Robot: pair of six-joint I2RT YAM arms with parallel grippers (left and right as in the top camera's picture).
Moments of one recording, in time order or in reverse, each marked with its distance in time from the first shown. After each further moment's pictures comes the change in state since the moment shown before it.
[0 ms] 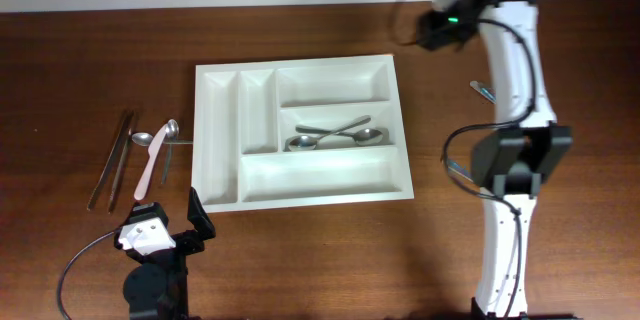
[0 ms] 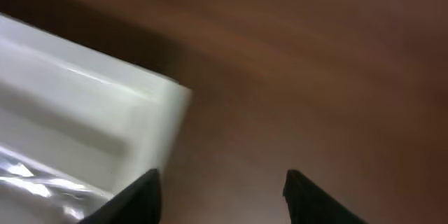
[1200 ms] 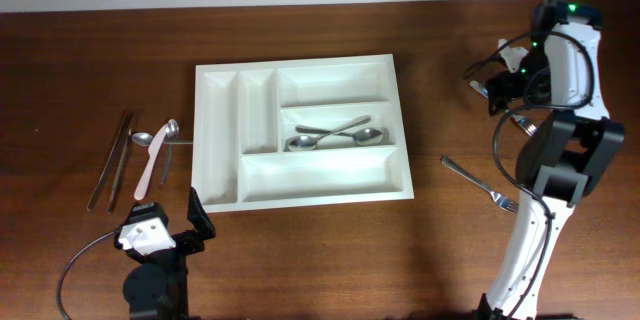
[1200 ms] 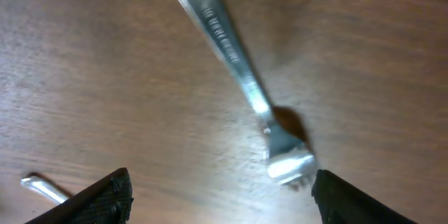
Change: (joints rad) left arm 0.000 0.000 0.000 0.000 0.000 0.000; right arm -0.273 0.000 -0.317 -0.131 0.202 -0.149
